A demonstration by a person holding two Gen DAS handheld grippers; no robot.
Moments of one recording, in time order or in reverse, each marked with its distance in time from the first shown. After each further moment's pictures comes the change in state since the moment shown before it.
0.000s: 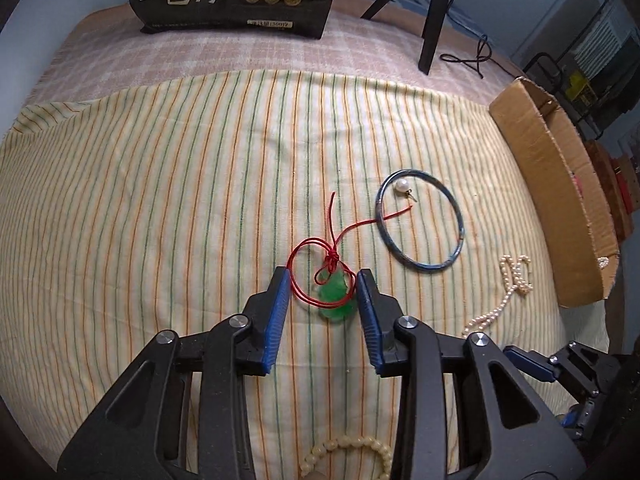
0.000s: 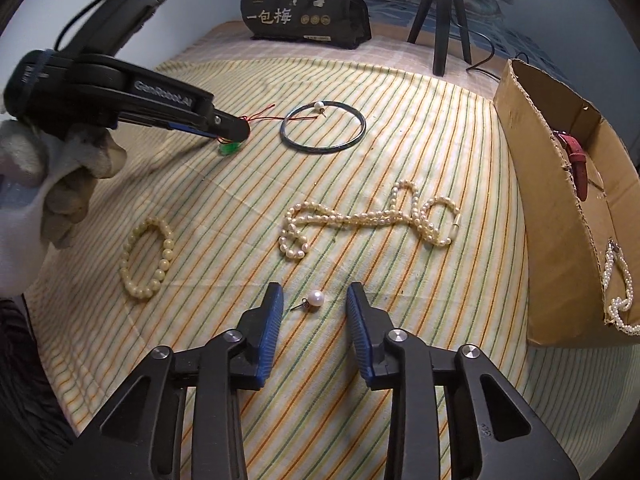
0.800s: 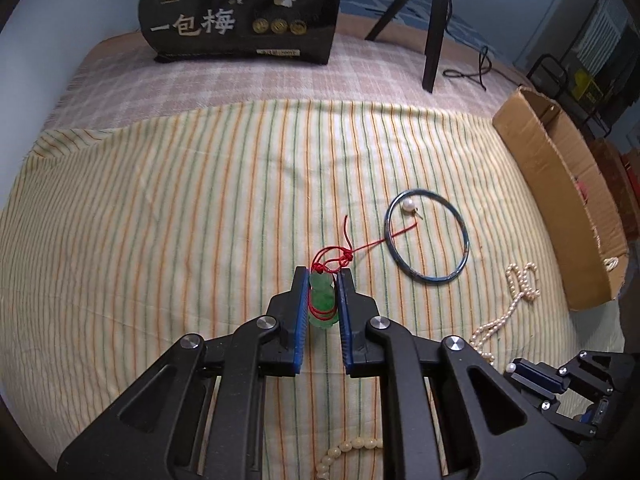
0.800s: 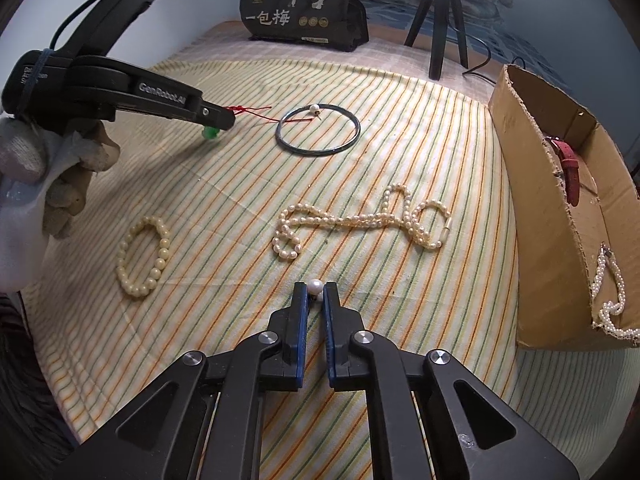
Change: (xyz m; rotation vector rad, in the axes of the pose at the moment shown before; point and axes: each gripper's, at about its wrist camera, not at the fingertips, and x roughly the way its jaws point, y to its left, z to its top) left arm -0.019 0.002 0.001 0.021 -0.078 0.056; right arm -0.003 -0.003 0.002 -0.011 -0.003 -0.018
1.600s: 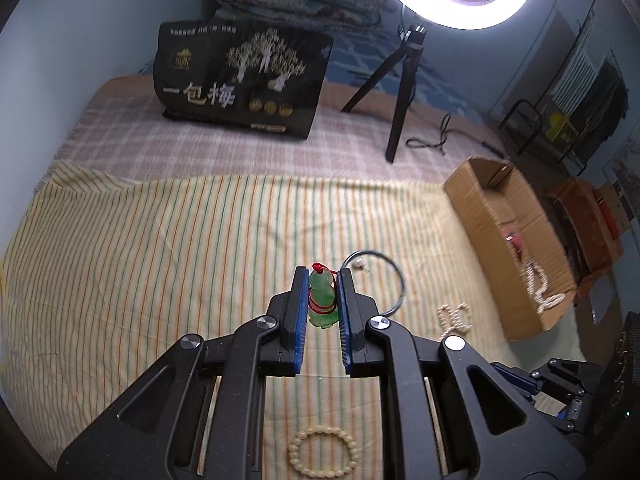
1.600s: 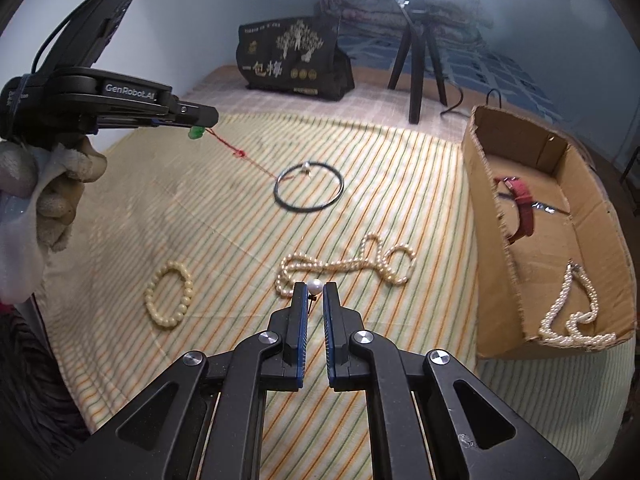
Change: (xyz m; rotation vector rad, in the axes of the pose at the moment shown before) left arm -0.073 -0.007 0.017 -0.036 -0.164 -0.099; right arm -0.043 -0.009 0.013 0.042 -0.127 0.002
